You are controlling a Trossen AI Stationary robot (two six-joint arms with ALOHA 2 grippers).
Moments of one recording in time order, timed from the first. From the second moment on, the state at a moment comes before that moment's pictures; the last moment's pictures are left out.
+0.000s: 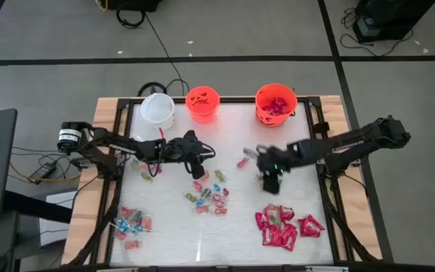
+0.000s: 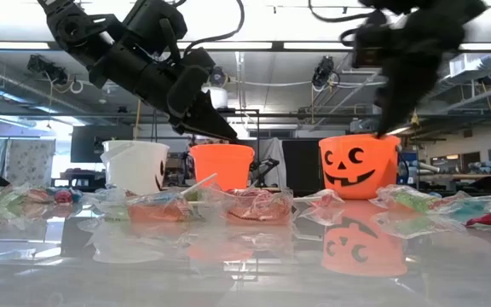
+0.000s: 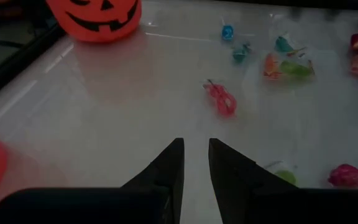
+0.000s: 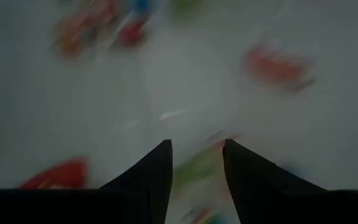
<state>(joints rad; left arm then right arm) 0.06 1.52 0.65 0.39 -0.19 -0.09 0.14 1.27 0.80 -0.59 0.00 0.44</state>
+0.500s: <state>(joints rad) -0.17 1.52 0.65 0.64 -0.27 -0.18 0.62 1.27 0.74 -0.67 0.09 1.02</state>
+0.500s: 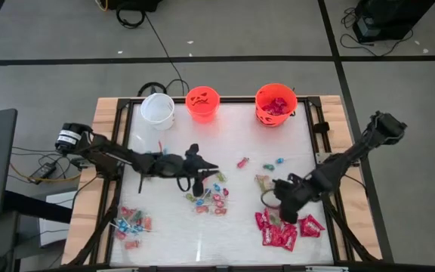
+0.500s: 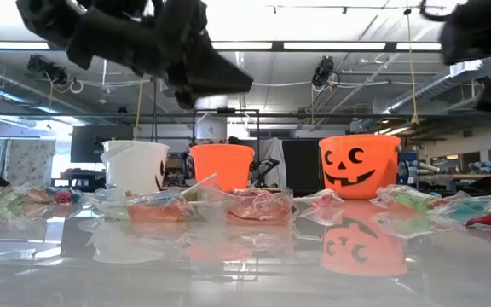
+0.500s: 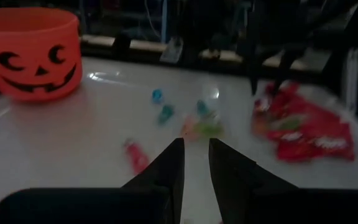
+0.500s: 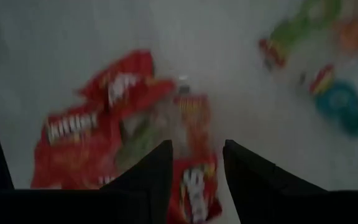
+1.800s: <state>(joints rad) -0.24 1.52 0.65 0.71 -0.35 -0.13 0.80 1.42 0.75 -0.60 0.58 0.97</state>
